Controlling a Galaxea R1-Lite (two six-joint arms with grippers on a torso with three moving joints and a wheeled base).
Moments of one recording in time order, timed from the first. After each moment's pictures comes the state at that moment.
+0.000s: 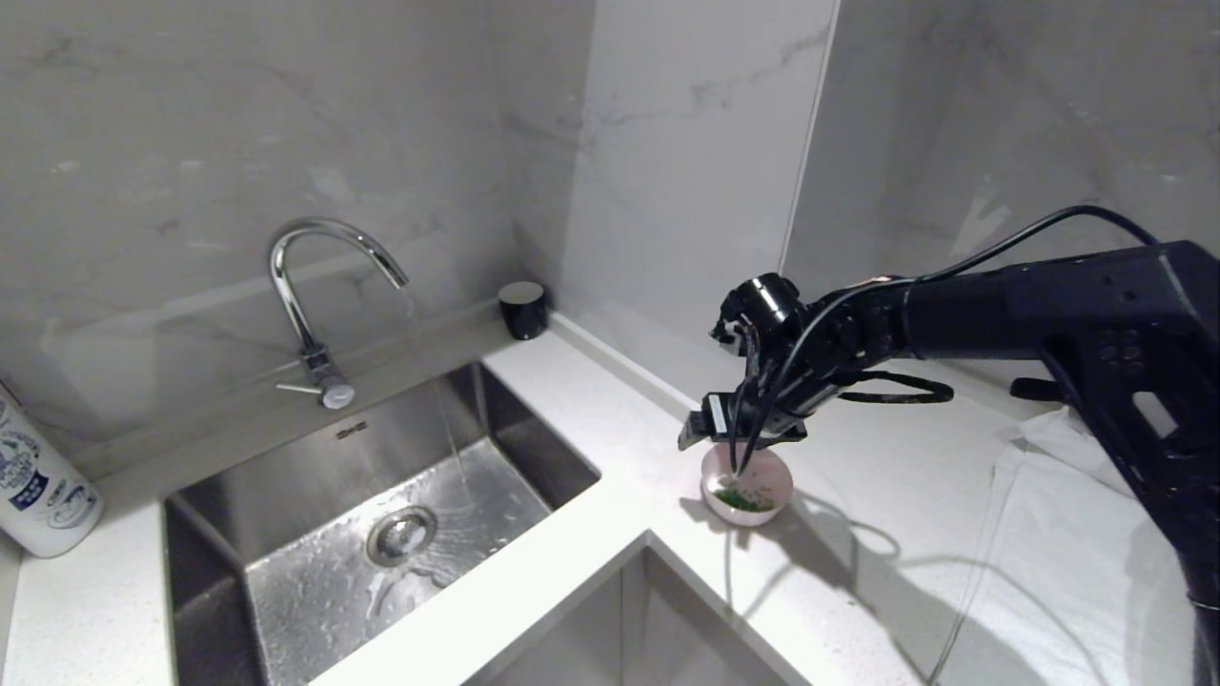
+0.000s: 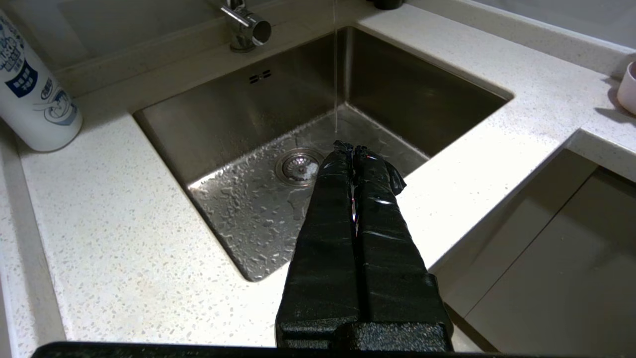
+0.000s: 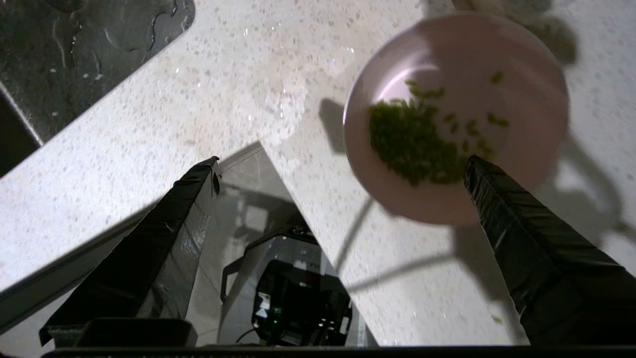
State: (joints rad) left arm 0.00 0.00 -0.03 0.09 -0.01 0.04; right arm 0.44 2.26 -1.76 0.53 0.09 0.30
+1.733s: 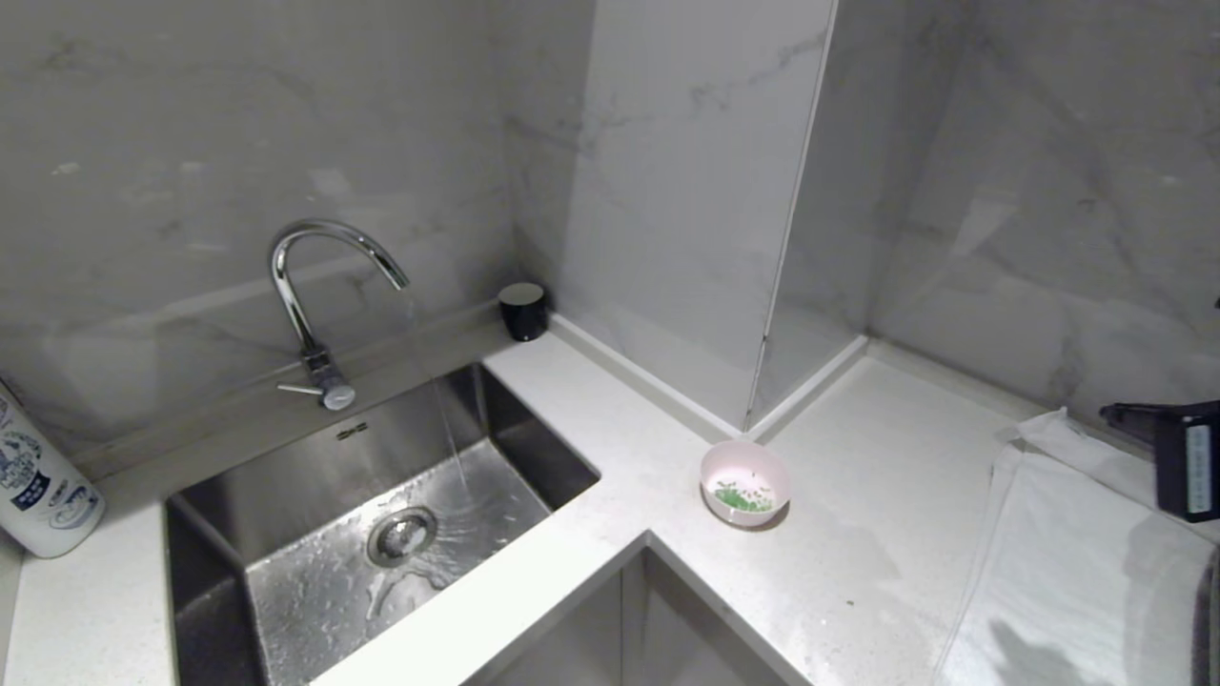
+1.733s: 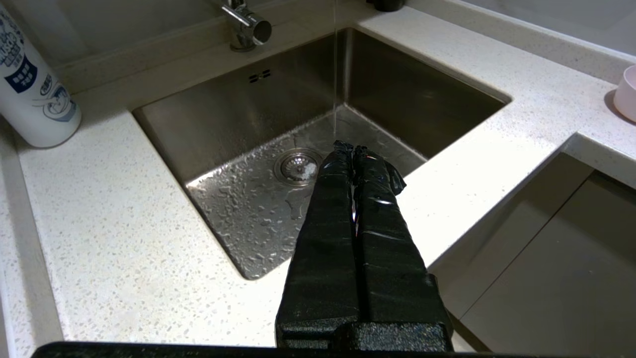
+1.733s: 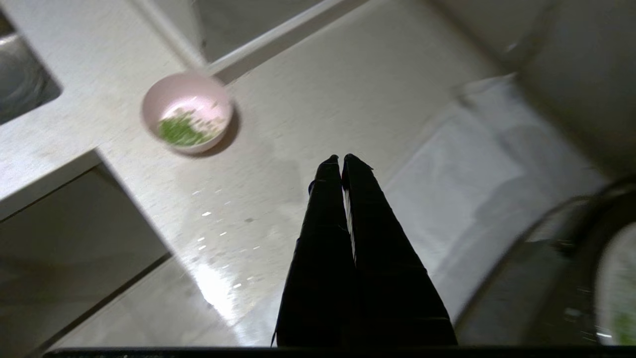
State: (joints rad) left arm 0.00 0.00 -0.03 0.09 -0.01 0.03; right arm 0.43 1.10 -0.92 0.33 -0.46 0.09
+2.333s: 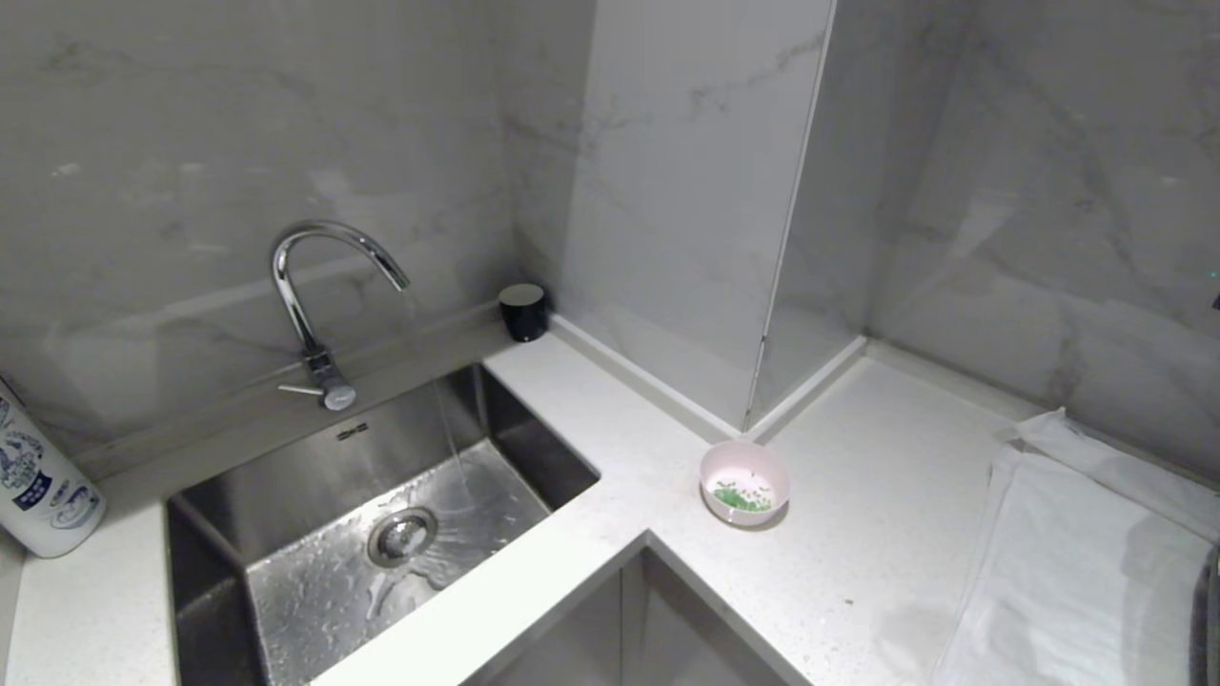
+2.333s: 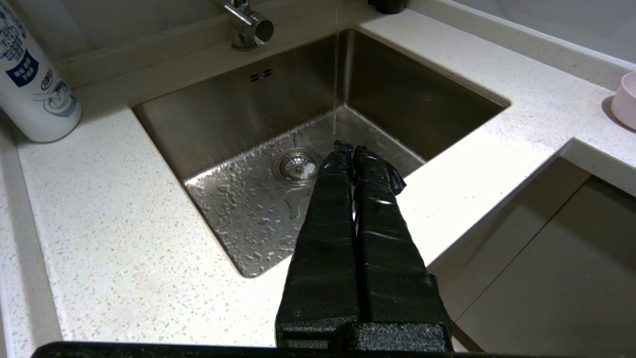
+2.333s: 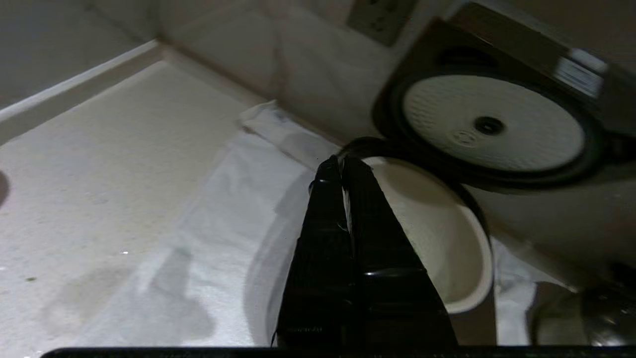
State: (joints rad) left arm 0.00 0.00 -0.03 0.09 -0.01 0.01; right arm 0.03 0.56 -0.76 0.34 -0.54 -0.25
